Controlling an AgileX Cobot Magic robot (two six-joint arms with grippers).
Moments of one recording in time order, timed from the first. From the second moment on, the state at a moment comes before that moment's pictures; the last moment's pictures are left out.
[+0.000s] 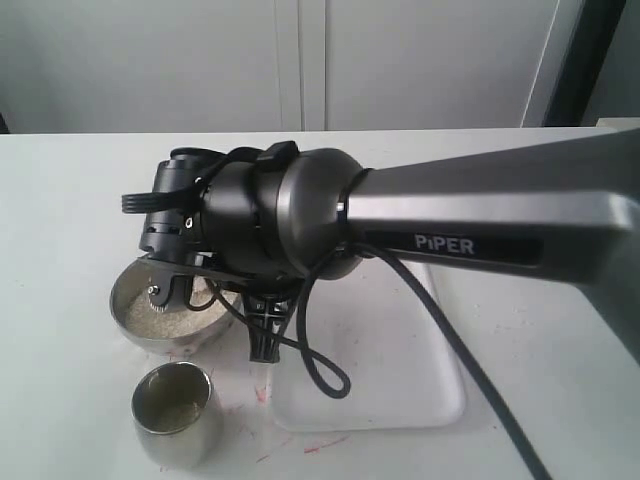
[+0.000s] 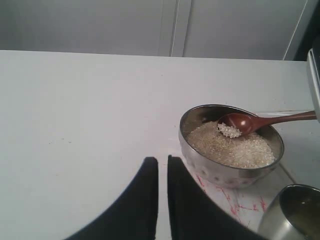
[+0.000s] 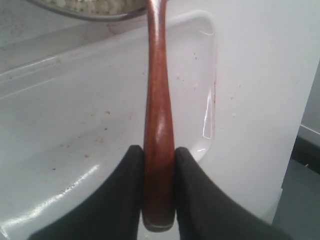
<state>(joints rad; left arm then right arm) -0.06 0.00 0.00 -0.18 0.03 -0.05 0.89 2.01 -1.52 -0.72 1.08 -0.06</state>
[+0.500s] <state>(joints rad) -0.06 0.00 0.00 -0.18 0.03 -0.05 0.92 2.01 -1.52 -0.75 1.08 -0.11</state>
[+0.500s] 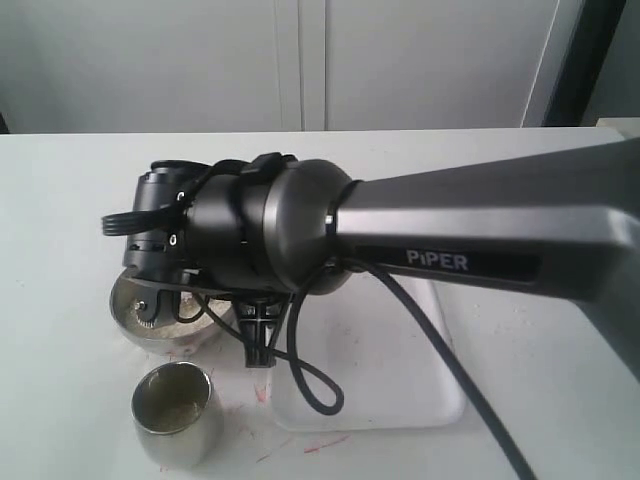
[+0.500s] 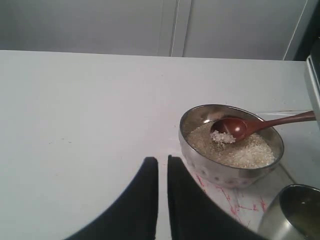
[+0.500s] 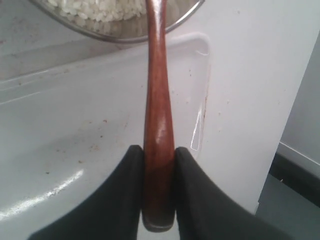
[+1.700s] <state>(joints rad) -0.06 0.00 0.00 -0.18 0.03 -0.05 0.87 1.98 -1.52 -0.44 1.00 0.02</state>
